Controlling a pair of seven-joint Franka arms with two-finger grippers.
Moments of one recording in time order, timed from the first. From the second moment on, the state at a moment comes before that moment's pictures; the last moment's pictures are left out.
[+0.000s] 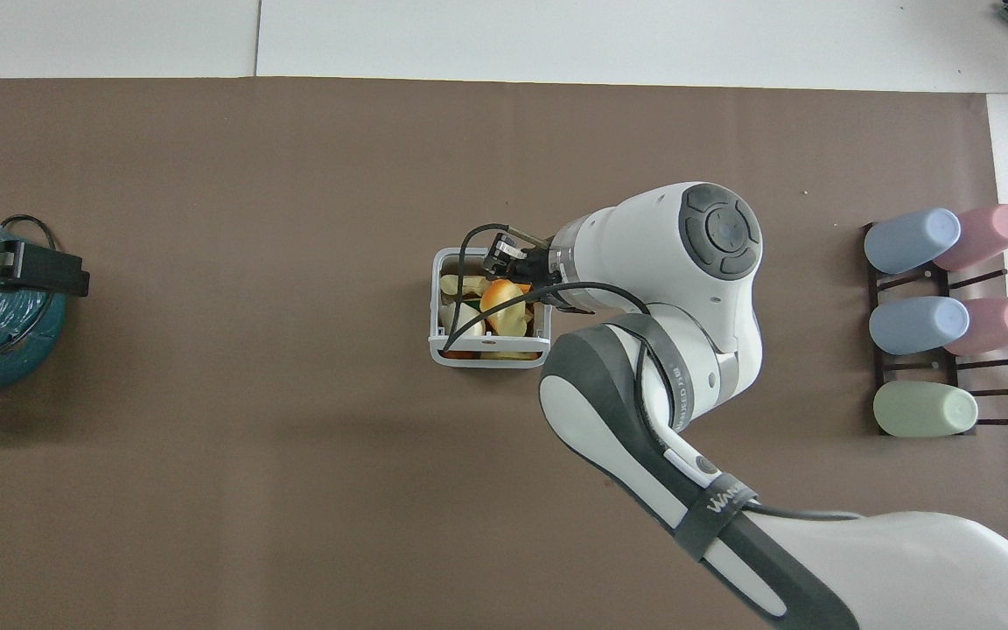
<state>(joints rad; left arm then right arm) -0.02 -0.05 -0.06 -1.59 -0.01 1.58 0.02 0.10 0.35 0.44 -1.75 0.21 2.33 0.80</state>
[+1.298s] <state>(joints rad) -0.02 -0.05 -0.06 -1.59 -0.01 1.58 0.02 -0.25 0.06 0.41 -1.70 -0.19 1.92 0.38</state>
